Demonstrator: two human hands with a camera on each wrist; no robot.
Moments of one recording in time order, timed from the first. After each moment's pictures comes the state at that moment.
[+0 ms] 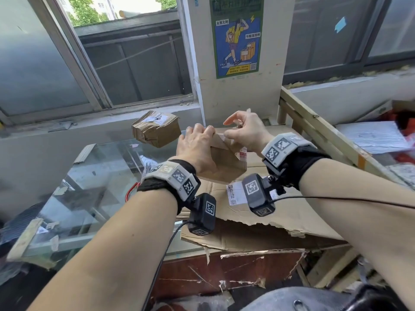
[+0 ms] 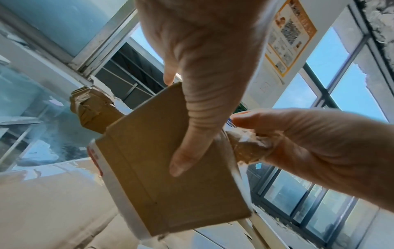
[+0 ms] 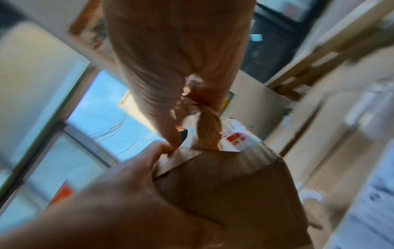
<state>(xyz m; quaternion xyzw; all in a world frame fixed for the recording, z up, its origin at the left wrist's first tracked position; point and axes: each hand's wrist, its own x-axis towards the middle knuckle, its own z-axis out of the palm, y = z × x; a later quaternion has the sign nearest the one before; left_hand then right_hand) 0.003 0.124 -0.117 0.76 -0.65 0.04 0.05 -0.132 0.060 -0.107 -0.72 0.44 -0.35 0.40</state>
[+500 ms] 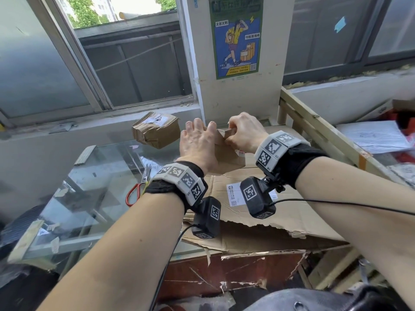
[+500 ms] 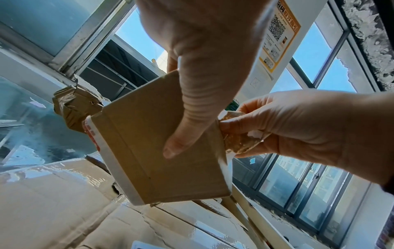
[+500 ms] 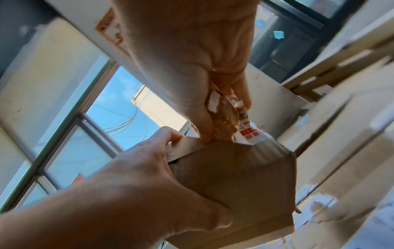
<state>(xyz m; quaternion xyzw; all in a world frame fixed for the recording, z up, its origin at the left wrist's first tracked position) -0.008 0.118 -0.115 0.78 -0.62 0.11 0.03 -0.127 0.064 -0.095 -0.83 0.50 -0.20 0.14</state>
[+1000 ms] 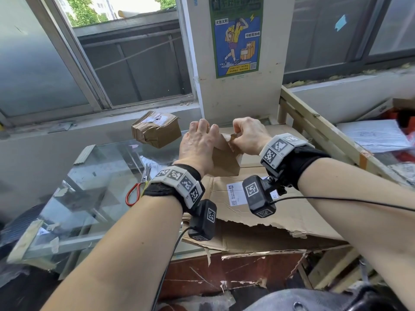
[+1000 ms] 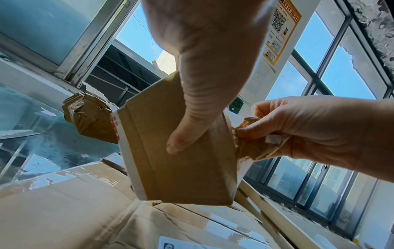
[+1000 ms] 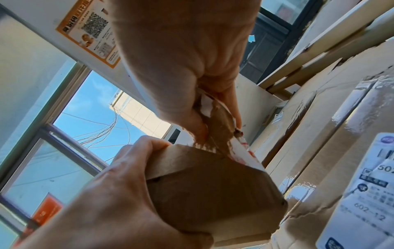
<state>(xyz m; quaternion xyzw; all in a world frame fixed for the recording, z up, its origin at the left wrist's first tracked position) 0.001 0.118 -0.122 0.73 -0.67 0.11 0.03 -0.136 0.061 -0.105 -0.82 0.50 -0.21 0.20</state>
